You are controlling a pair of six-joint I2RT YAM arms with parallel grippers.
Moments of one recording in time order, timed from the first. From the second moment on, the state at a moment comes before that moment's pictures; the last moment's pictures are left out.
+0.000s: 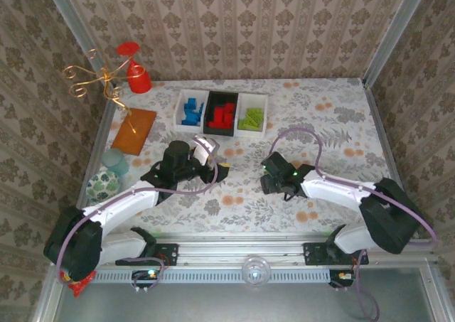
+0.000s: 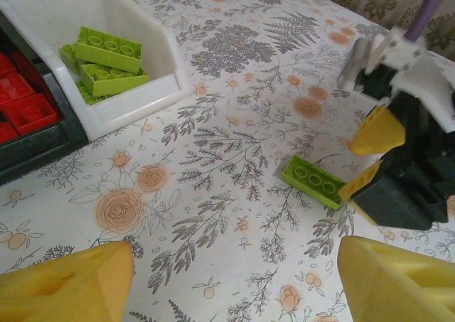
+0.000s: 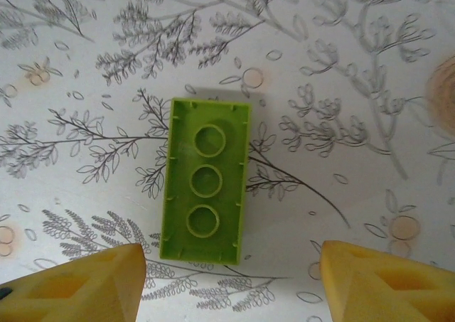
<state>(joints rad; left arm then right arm) -0.65 1.17 0.57 0.15 0.37 -0.02 0.70 1.43 0.71 -0.43 0.24 0.46</state>
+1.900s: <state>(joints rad) -0.56 1.02 0.51 0.15 0.10 -0.10 0.41 1.86 1.33 -0.09 0.05 0.39</state>
